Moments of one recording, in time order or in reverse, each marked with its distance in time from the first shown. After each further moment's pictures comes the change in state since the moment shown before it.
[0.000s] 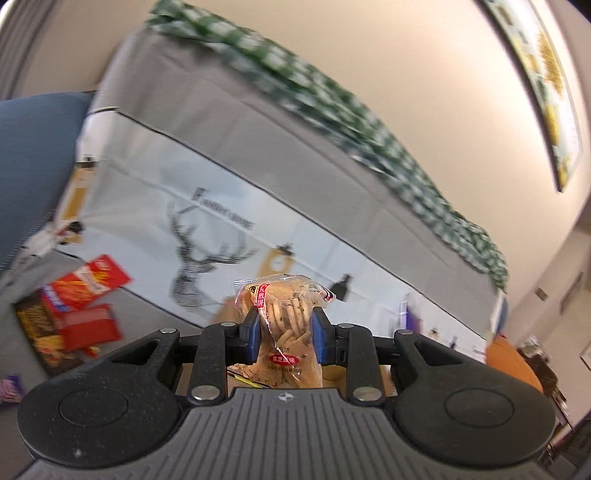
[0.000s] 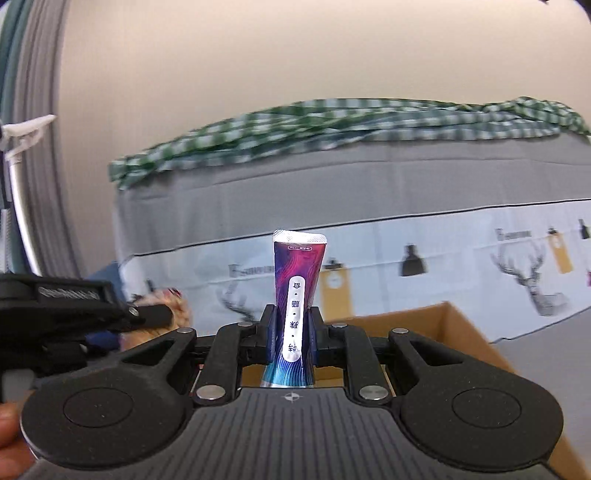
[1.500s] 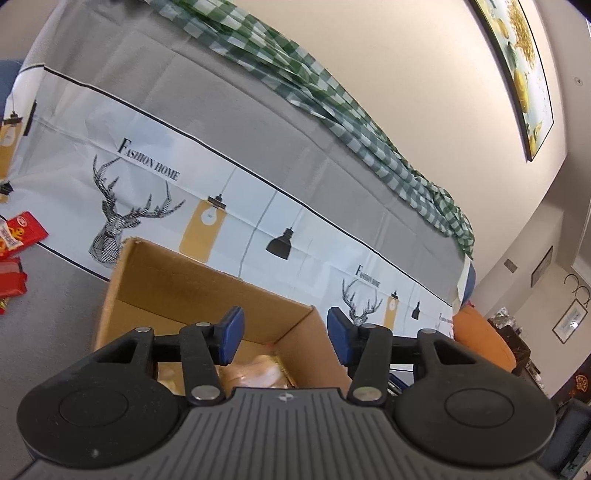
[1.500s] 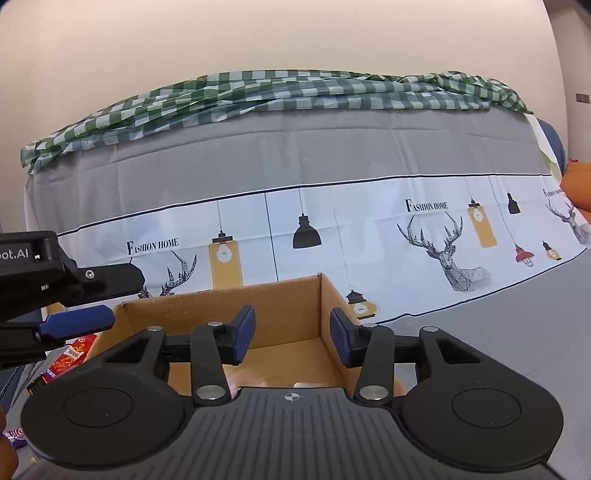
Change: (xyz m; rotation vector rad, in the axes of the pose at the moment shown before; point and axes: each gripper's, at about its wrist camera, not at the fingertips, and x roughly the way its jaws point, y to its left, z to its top) left arm 0.047 -0.058 -0.042 0.021 0.084 -0.102; right arm 0.005 -0.081 -0.010 0.022 0.079 -0.213
